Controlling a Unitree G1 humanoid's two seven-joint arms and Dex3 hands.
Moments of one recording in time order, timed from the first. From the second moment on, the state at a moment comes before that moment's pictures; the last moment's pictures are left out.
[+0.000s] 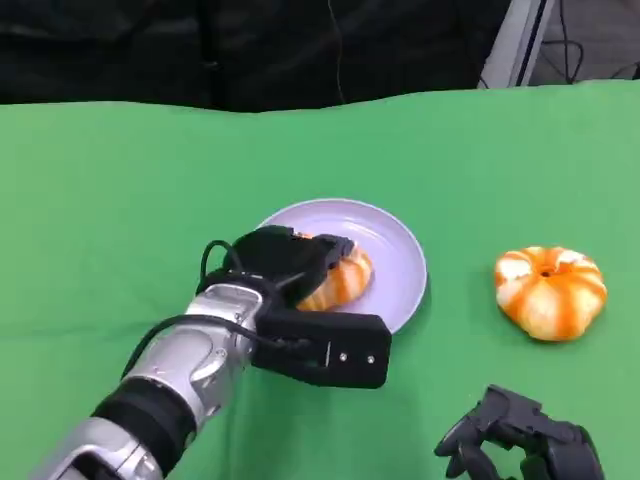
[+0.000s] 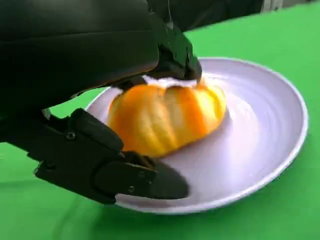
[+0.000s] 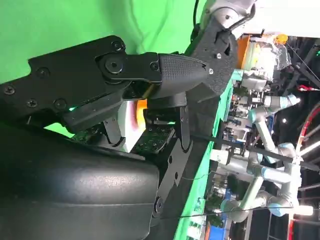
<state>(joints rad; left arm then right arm) -0.69 0.10 -0.62 0.79 0.81 0.01 0.01 0.25 0.07 0.14 0.32 -0.15 -0.87 -0.04</state>
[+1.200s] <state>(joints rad) -0.04 0.23 -0.06 -0.01 0.07 -0.38 -0.19 0.25 0.07 0.14 0.32 -0.15 -0.87 -0.03</state>
